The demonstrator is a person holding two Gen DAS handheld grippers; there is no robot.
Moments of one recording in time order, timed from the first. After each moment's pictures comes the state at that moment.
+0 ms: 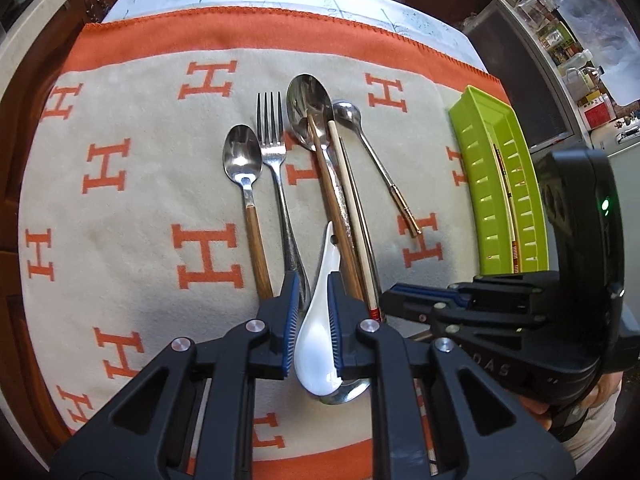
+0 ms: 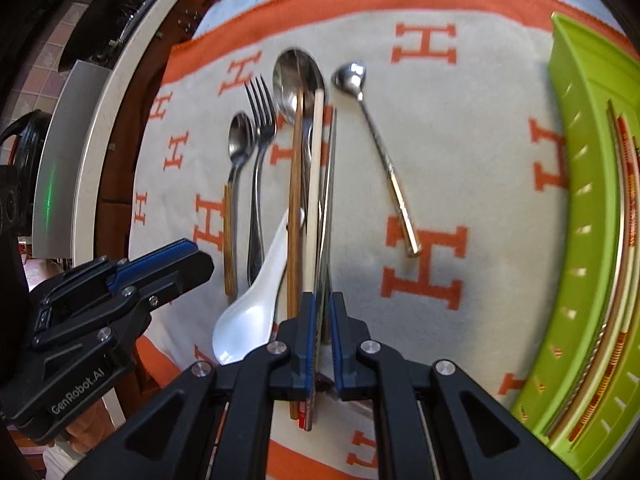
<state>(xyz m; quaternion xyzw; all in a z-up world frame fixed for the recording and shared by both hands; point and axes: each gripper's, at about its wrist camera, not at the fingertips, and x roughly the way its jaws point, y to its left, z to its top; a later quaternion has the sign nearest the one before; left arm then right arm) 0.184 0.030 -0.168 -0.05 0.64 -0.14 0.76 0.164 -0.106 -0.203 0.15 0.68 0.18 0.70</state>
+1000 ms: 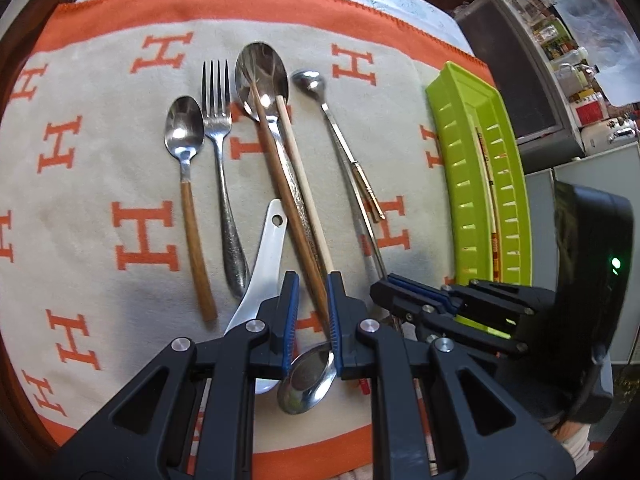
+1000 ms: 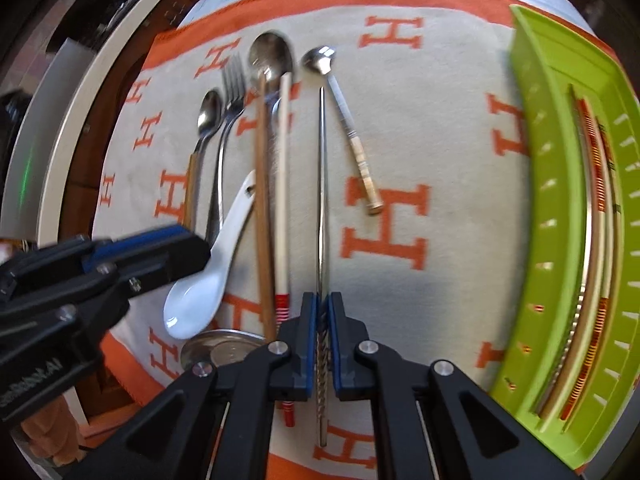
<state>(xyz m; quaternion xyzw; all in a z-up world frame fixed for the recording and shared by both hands) 0.185 -0.001 -0.183 -0.07 0.66 -0.16 0.73 0.137 -0.119 -0.206 0.10 0.66 0.13 0.73</state>
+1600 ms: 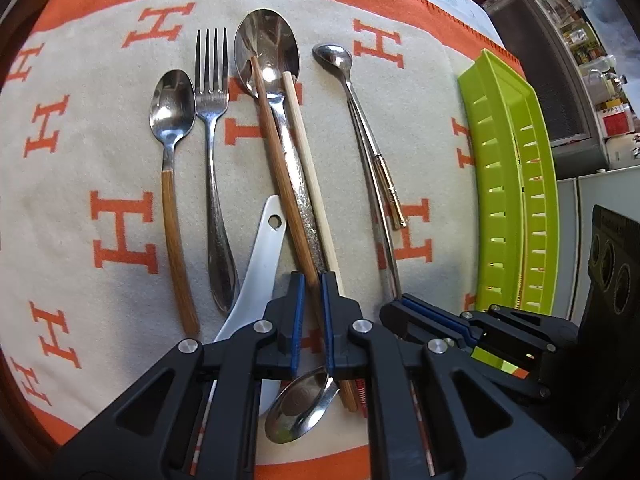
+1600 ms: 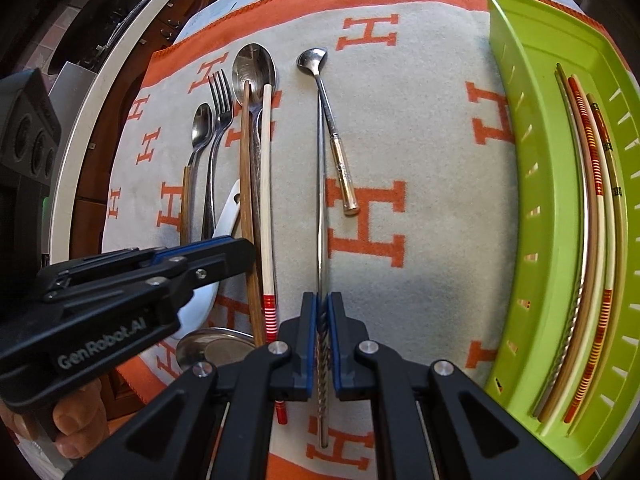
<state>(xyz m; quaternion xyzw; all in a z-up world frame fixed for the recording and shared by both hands) 0.195 -0.021 -0.214 -0.06 0.68 -0.12 0.72 0.134 -0.134 -0.209 0.13 0.66 0.14 0.73</state>
